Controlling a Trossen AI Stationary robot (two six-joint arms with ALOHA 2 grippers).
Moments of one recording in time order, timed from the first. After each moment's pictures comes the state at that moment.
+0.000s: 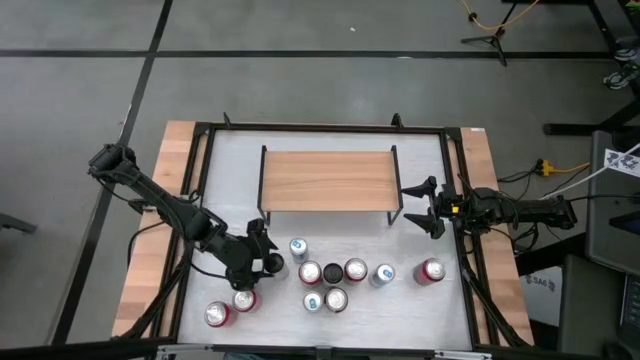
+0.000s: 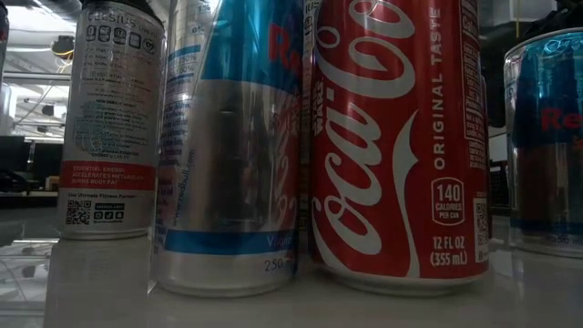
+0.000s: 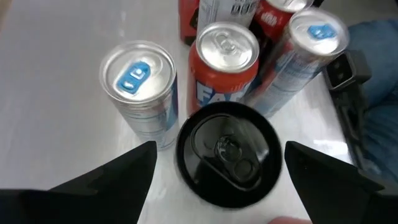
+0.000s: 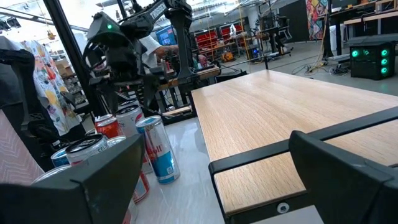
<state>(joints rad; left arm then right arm) -0.55 1.28 0.88 -0.43 -0.28 -0.46 0.08 0.00 0.01 0.06 0.11 0.26</state>
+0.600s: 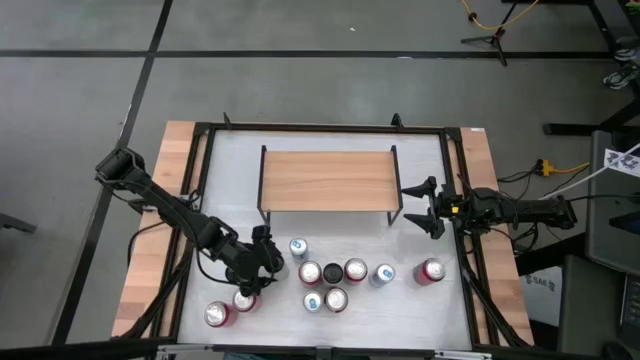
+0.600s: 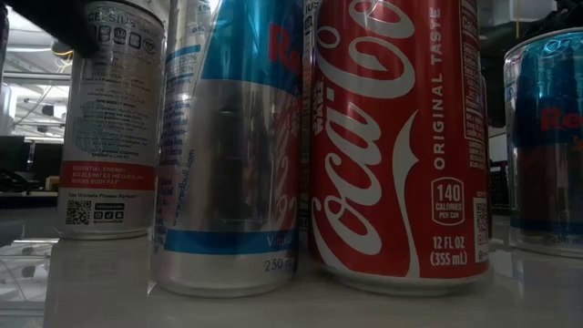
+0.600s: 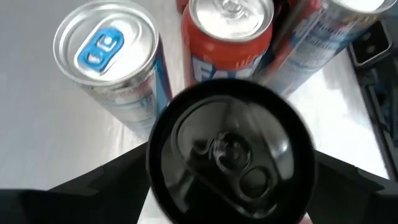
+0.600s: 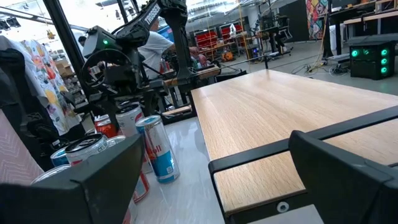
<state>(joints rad) -0.55 1.39 0.88 -0.39 -0.28 -0.46 0.08 0.00 0.01 0.06 0.11 0.26</state>
